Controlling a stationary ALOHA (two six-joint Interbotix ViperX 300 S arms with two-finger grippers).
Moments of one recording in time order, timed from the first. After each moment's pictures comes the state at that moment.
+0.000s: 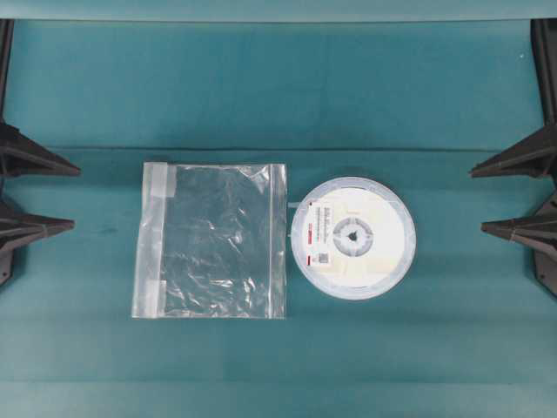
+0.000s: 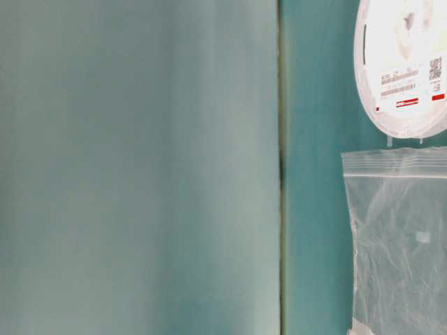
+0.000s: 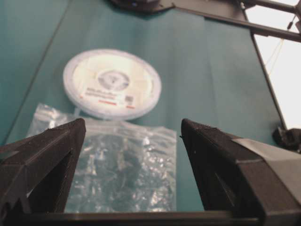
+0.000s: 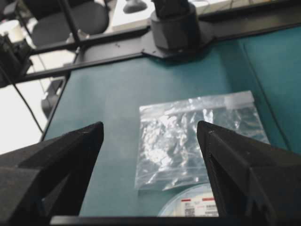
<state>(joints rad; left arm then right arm) 0.00 -1.14 1.13 0.03 0.20 -0.21 0.00 -1.12 1.13 0.48 0.10 -0.25</state>
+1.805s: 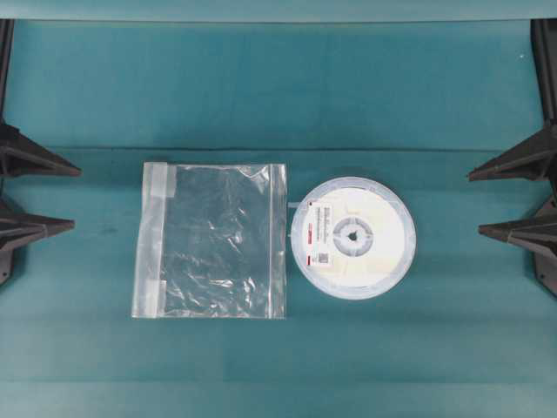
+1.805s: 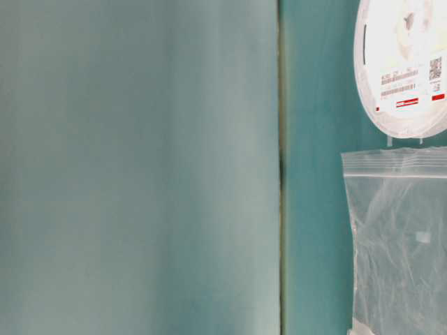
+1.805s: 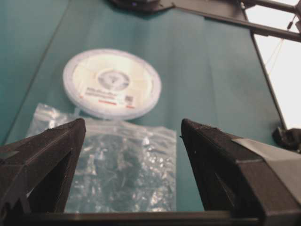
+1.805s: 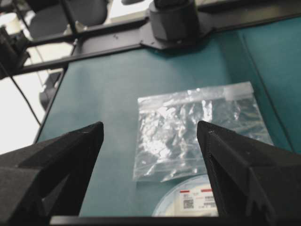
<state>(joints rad) 0.00 -1.14 1.13 0.02 0.19 -0.21 0.00 -1.12 1.14 0.48 0.10 -0.25</state>
